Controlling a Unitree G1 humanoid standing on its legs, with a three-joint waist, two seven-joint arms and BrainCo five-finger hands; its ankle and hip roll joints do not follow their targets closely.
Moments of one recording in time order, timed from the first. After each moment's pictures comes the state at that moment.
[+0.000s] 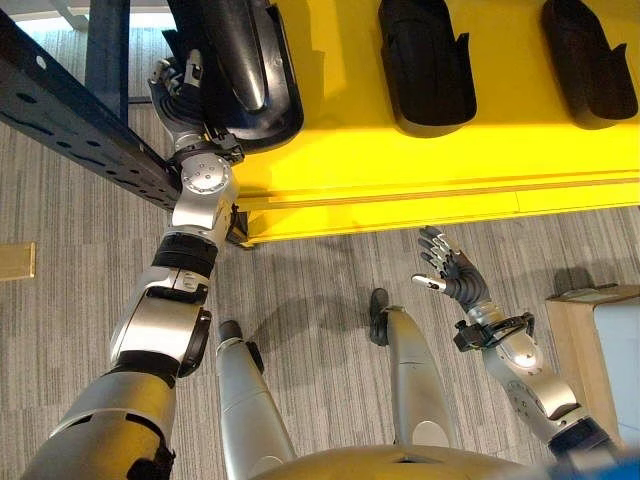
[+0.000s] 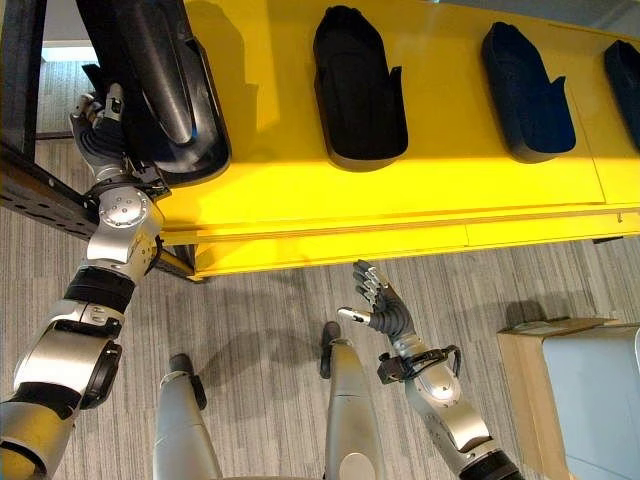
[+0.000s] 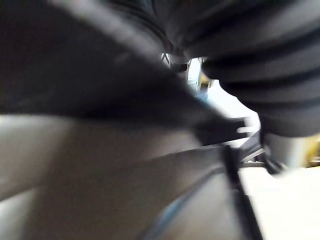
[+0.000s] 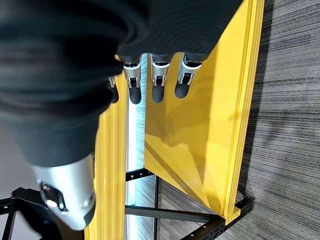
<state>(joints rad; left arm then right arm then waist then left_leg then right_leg) -0.89 0.49 -0.15 0.67 -0.38 -0.22 0.66 0.04 -0.52 0.39 -0.02 0.53 -0.21 -0.03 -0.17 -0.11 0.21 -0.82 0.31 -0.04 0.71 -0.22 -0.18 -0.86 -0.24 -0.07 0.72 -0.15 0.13</state>
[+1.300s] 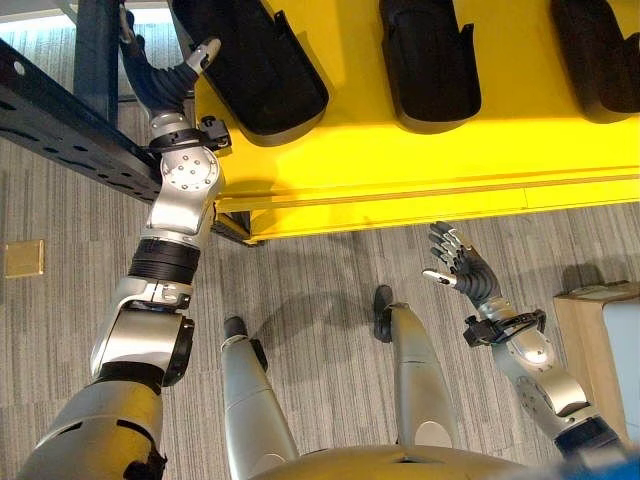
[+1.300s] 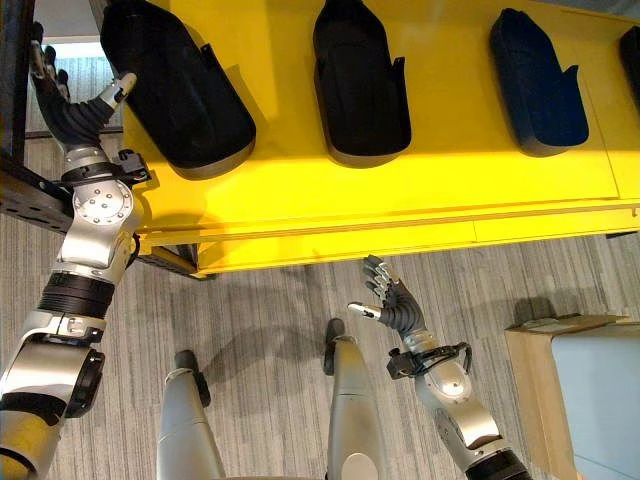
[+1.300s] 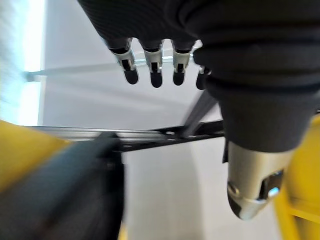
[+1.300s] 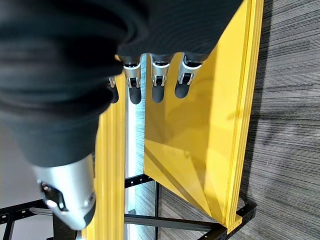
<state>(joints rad) -0.81 0.56 -0.09 0.36 -0.17 -0.19 0.66 0.04 -0.53 0.32 -0.02 0.53 -0.20 0.01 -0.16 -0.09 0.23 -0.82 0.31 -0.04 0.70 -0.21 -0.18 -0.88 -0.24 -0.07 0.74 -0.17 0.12</state>
